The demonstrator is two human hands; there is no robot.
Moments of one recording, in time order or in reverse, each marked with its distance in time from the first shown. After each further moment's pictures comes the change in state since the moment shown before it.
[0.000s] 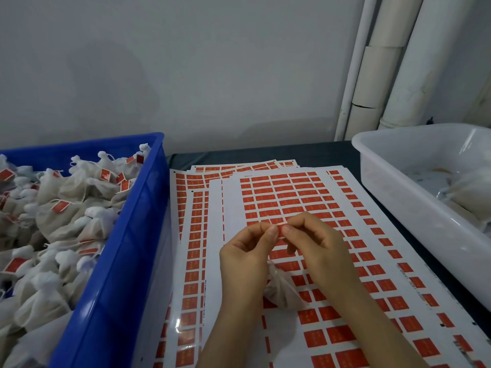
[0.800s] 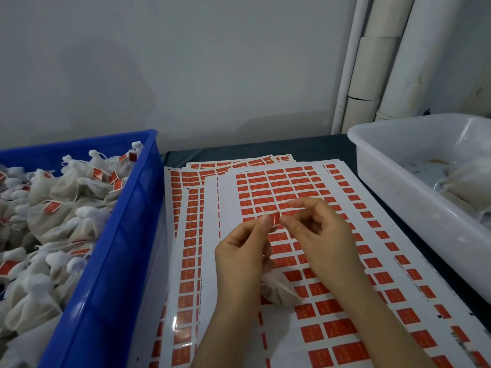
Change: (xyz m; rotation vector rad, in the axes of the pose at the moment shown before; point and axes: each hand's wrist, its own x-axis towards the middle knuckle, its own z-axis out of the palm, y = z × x) left_hand -0.007 0.011 0.003 -0.061 0.022 -0.117; right_hand 0.006 -0.001 -0.004 -0.148 0.170 0.147
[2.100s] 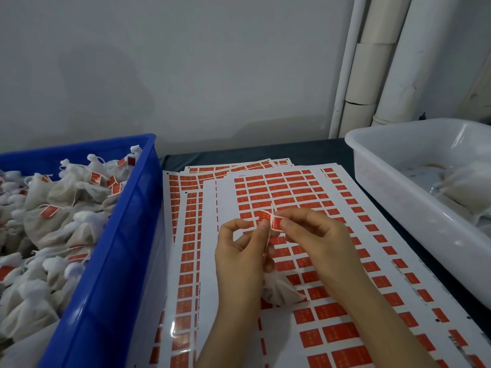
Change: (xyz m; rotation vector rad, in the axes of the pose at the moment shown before) left_hand 0.003 -0.001 -0.001 0.003 -0.023 0.060; right_hand -0.001 -0.003 -0.006 0.200 -0.131 0.004
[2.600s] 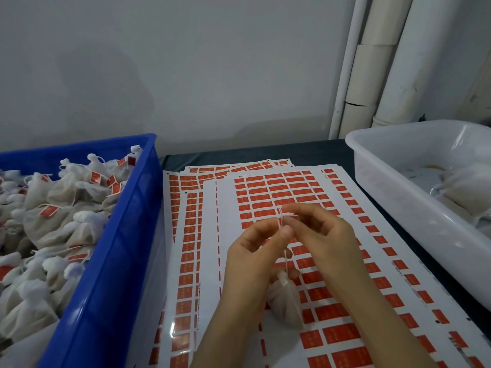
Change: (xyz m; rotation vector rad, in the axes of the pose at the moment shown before) left_hand -0.003 0.001 0.003 -0.018 -0.240 -0.063; right_hand 0.001 -0.003 0.000 -0.014 0.089 0.011
